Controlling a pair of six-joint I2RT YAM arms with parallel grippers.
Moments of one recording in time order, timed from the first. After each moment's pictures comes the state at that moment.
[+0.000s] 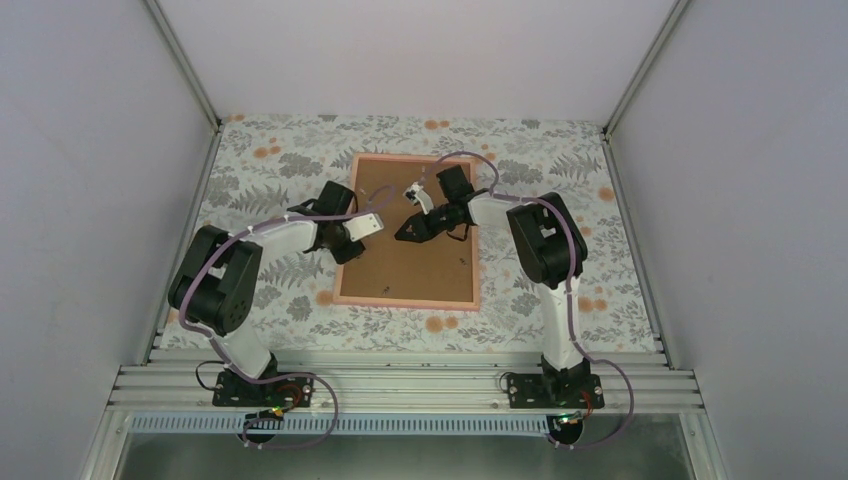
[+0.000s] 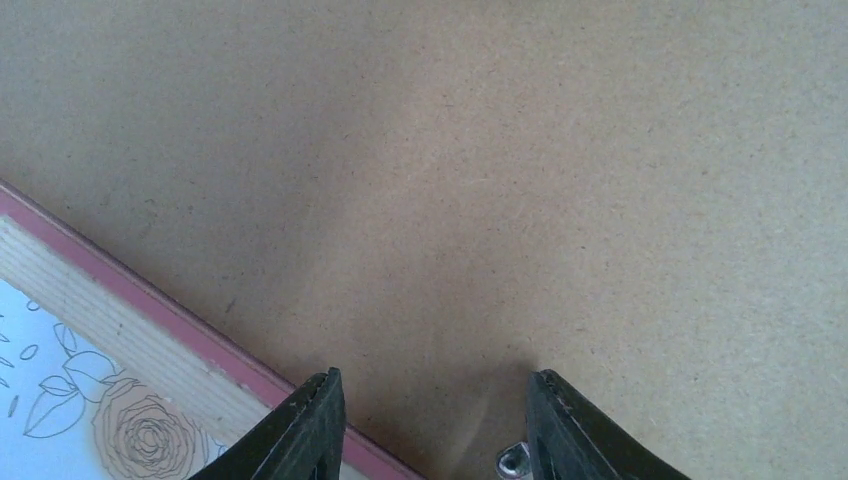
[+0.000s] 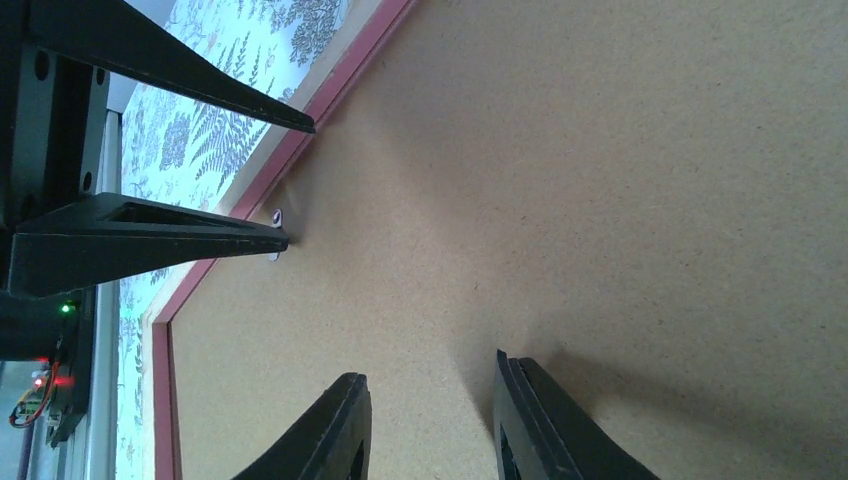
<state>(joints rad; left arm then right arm) -0.40 1.70 0.95 -0.39 0.11 0.62 0.48 2.18 1.37 -0.25 -0.86 -0.03</state>
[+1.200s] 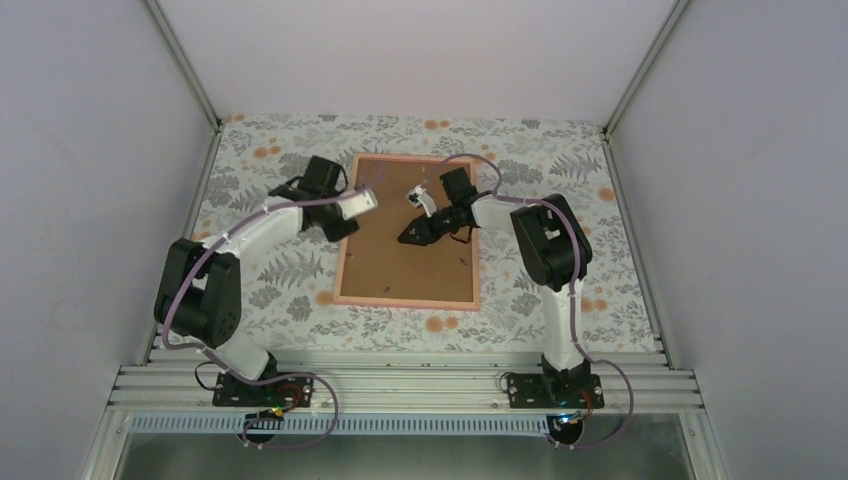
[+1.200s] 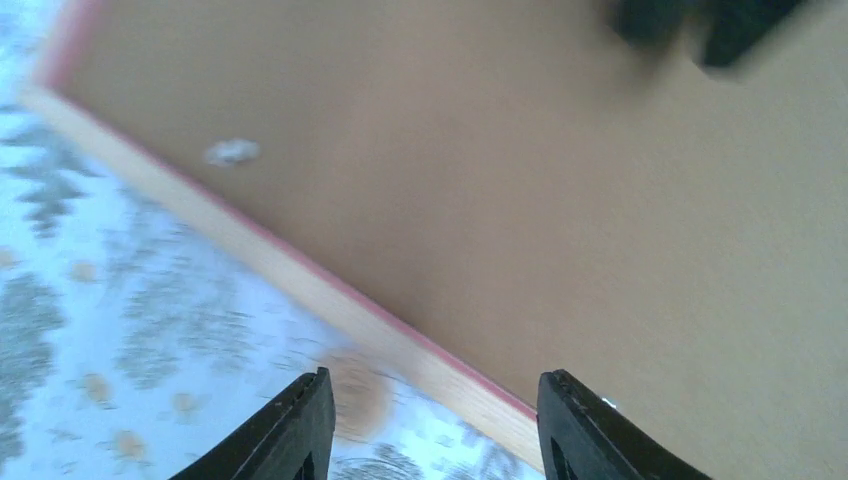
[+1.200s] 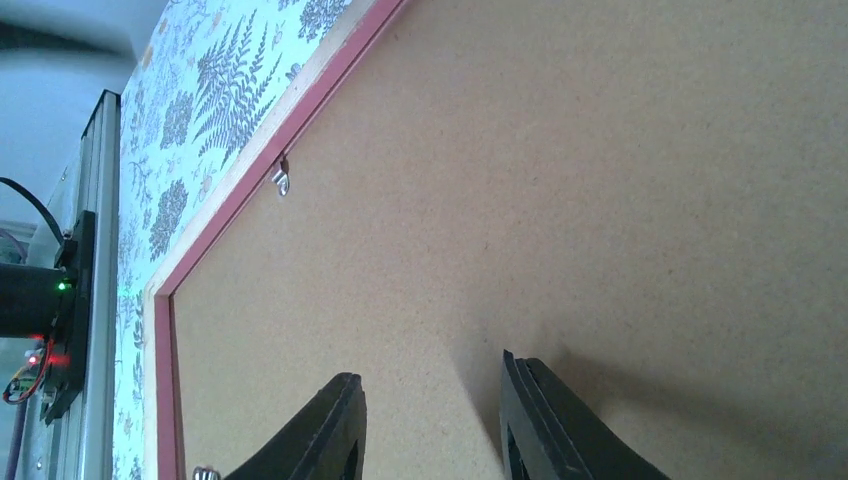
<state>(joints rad) -0.38 1.61 1.07 -0.55 0.11 0.74 0.47 2.15 1.32 -0.23 -0.86 -0.07</state>
